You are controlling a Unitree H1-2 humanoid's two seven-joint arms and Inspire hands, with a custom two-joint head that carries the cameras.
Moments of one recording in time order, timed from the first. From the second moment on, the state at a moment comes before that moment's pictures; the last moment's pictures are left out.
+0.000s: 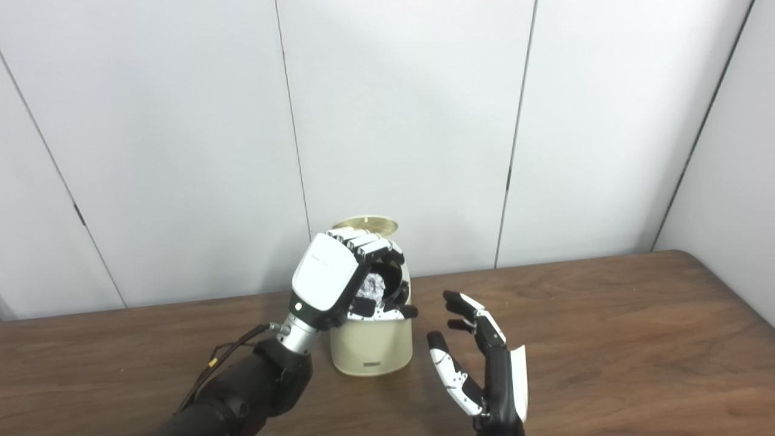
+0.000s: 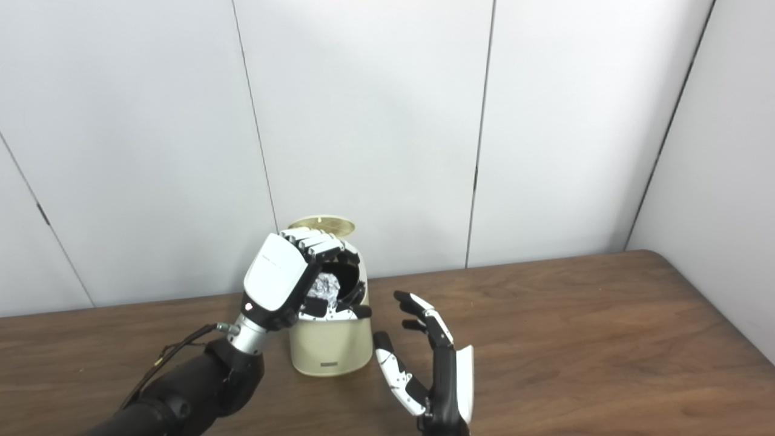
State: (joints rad) left arm -1.00 0.18 -1.05 1.08 0.67 -0.47 1.21; right arm -0.12 0.14 0.12 0.12 -0.49 -0.40 -0.56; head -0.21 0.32
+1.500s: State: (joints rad) left arm -1.00 0.20 -1.00 1.01 0.70 -0.47 1.24; right arm -0.12 0.14 0.13 0.12 -0.50 -0.40 -0.56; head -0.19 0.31
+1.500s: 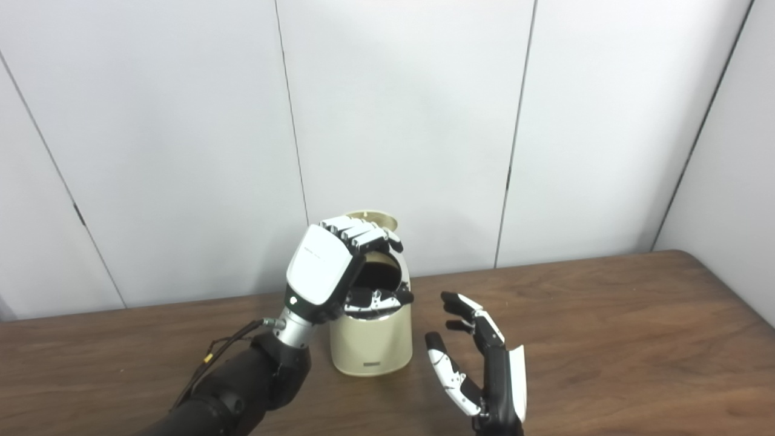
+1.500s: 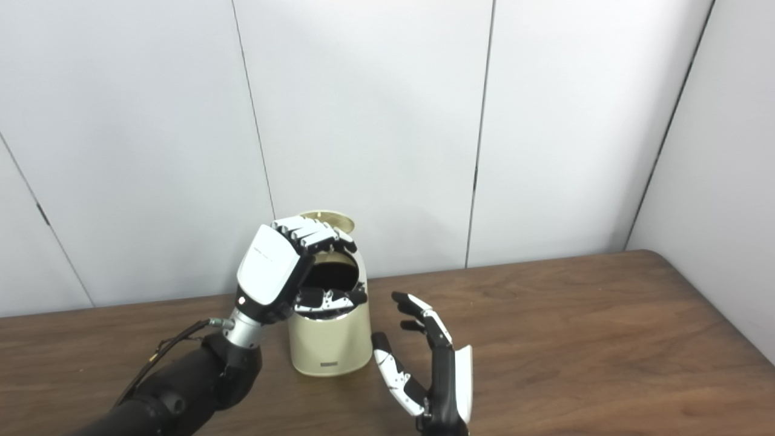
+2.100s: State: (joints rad) left arm -0.84 0.31 -0.93 0.71 0.68 -0.47 1.24; right arm -0.13 0.13 0.13 0.12 -0.46 -0.41 -0.54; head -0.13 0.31
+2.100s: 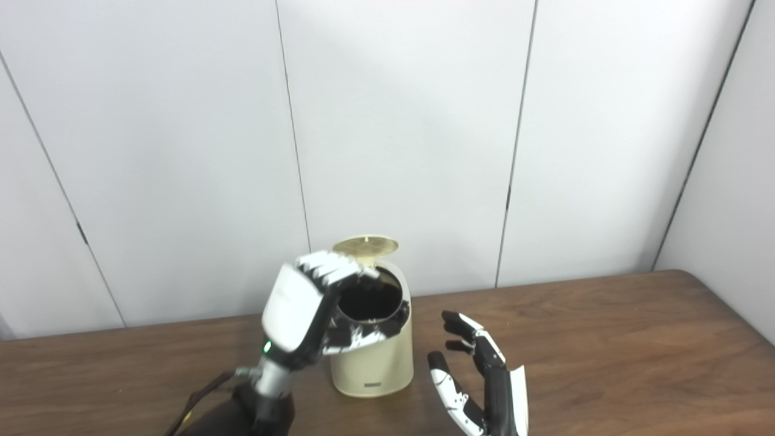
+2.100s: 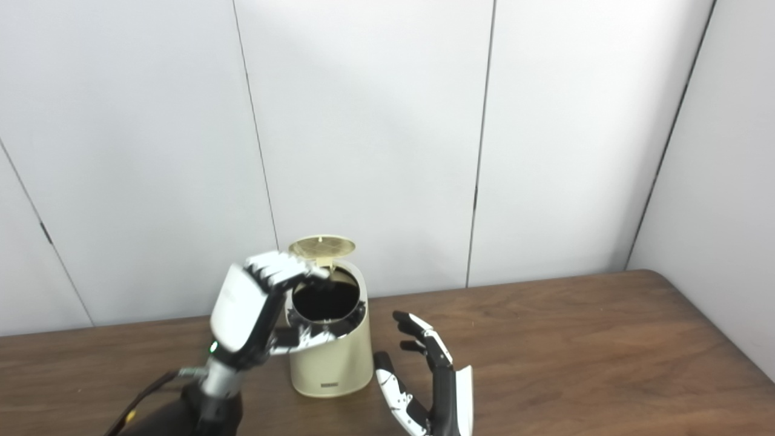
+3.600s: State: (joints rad) left arm -0.20 0.29 -0.32 0.15 0.30 -0.45 0.83; right arm -0.08 -0.05 0.04 0.03 -0.24 -0.44 -0.44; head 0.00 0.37
